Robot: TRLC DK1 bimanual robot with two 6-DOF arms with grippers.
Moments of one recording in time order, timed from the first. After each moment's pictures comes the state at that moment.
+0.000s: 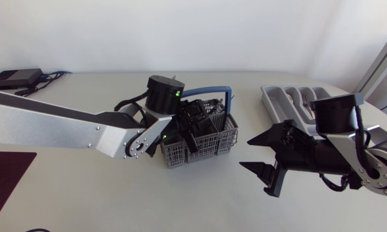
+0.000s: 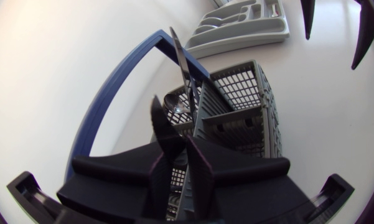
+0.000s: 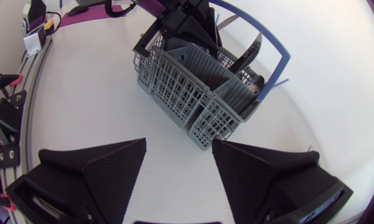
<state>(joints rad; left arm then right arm) -0.72 1.81 0.98 0.34 -0.15 0.73 0.31 1.14 0.53 -0.16 -0.41 -0.71</state>
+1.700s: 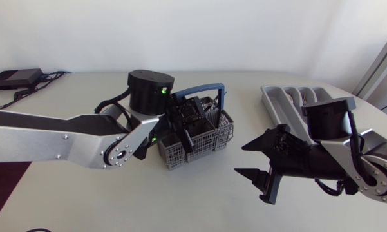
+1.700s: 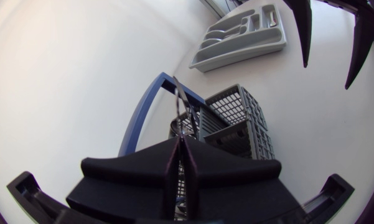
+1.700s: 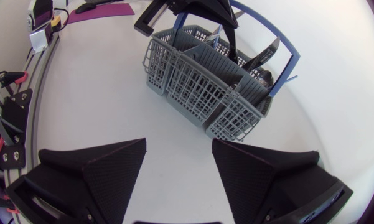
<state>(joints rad) -0.74 1.66 0.90 0.38 -0.17 0.82 0.38 1.13 0.52 -0.16 -0.38 -0.68</state>
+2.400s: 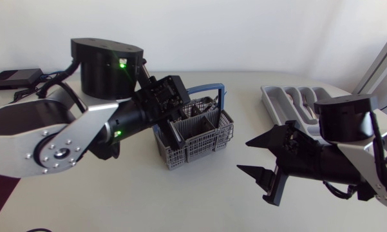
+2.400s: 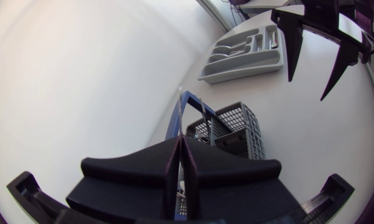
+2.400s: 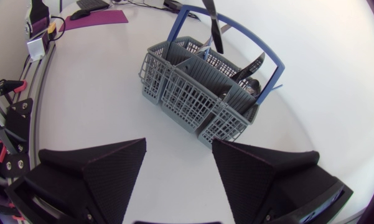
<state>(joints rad) -0.77 1.38 0.89 0.13 -0.18 0.76 0.42 1.01 0.52 -0.22 -0.32 -0.63</state>
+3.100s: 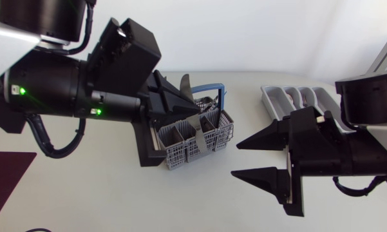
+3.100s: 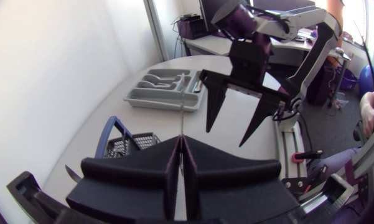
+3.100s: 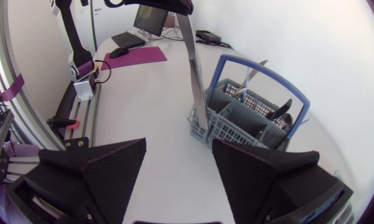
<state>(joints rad) -0.75 1.22 1.12 -0.45 0.34 0.43 0.42 0.94 0.66 -0.43 -0.66 -0.52</state>
